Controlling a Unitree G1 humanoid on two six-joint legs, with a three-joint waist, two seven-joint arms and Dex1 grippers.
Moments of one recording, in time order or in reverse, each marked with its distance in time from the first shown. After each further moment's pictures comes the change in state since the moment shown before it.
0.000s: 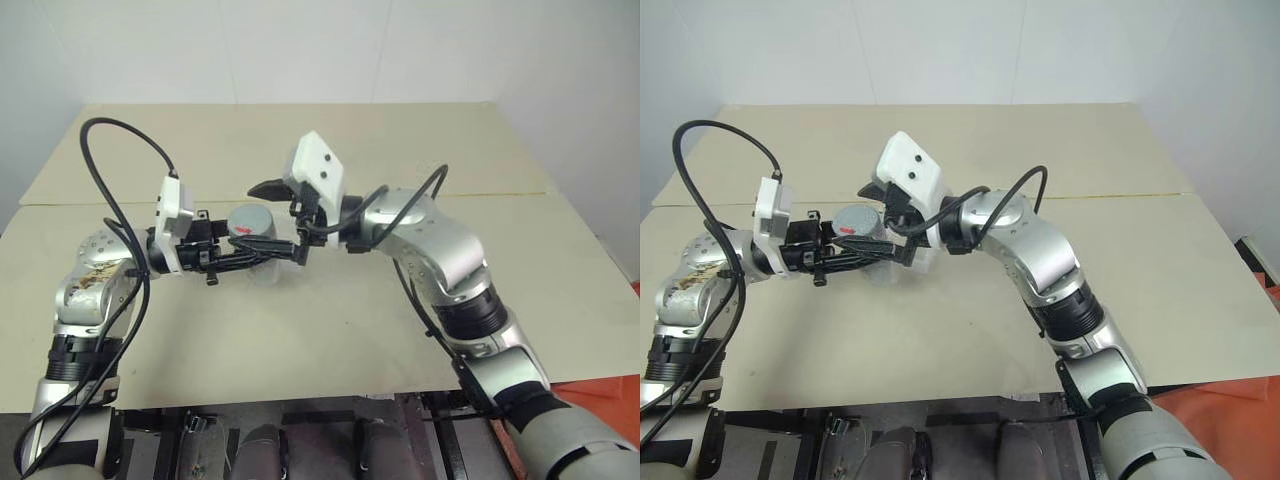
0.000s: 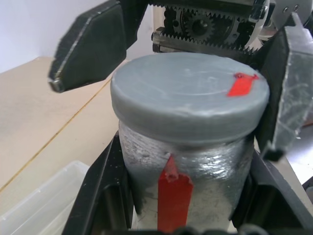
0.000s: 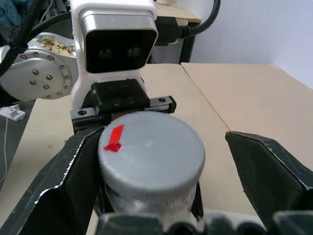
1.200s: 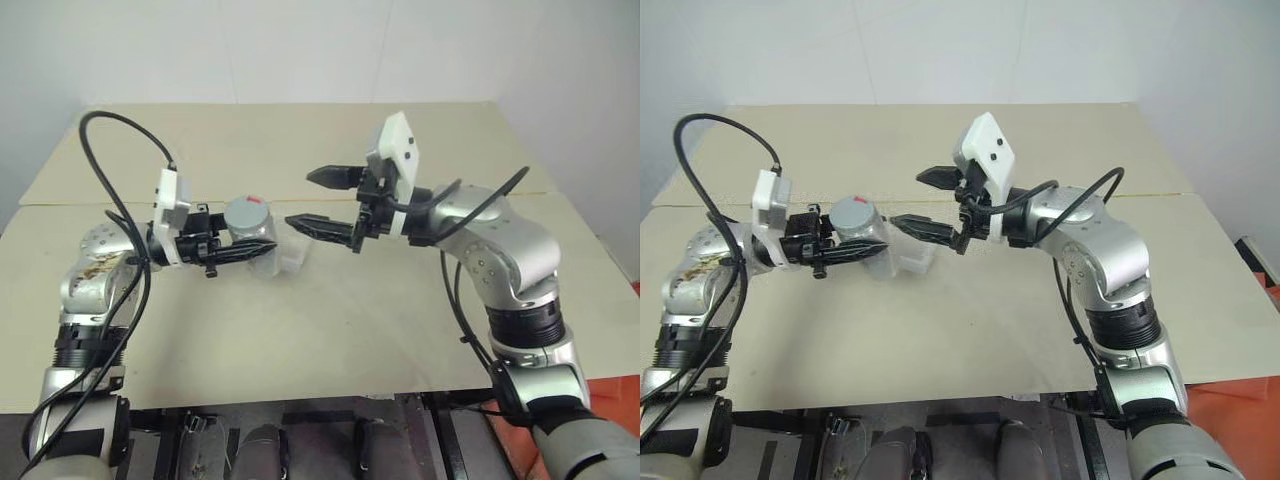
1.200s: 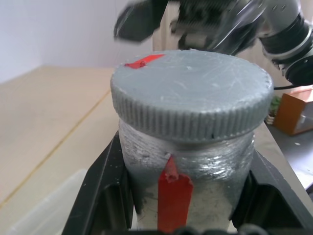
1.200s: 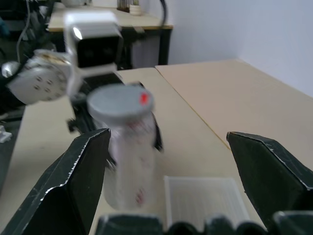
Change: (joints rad) left arm -0.078 -0.027 -0.027 0.138 0.033 -0.046 -0.065; right arm 0.088 -0.109 -0.171 -0.136 0.143 0.099 0.004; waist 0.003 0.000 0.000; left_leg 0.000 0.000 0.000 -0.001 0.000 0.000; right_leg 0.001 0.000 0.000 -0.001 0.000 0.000
